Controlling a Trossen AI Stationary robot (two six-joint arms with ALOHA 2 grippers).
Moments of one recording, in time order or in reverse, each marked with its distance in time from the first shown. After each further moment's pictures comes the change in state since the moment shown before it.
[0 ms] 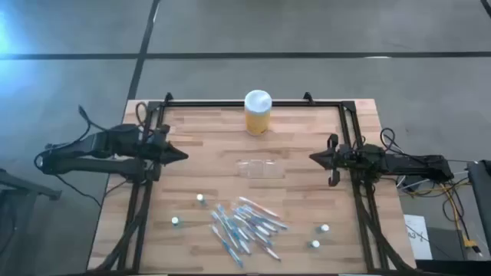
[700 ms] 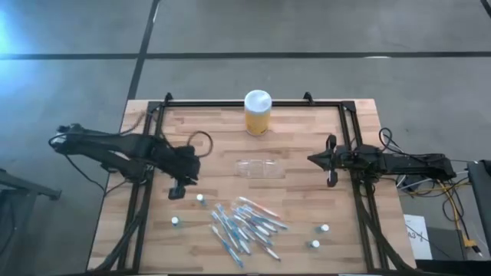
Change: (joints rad) left arm -0.235 0.512 0.320 -0.381 0.001 0.011; right arm 0.000 0.053 0.000 -0.015 -0.002 -0.003
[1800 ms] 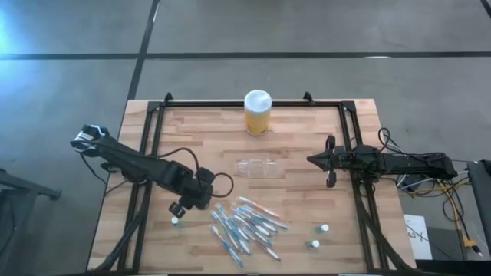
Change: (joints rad) left arm -0.190 0.313 0.033 0.005 -0.094 0.440; right arm 0.000 0.026 0.000 -0.011 0.001 0.001
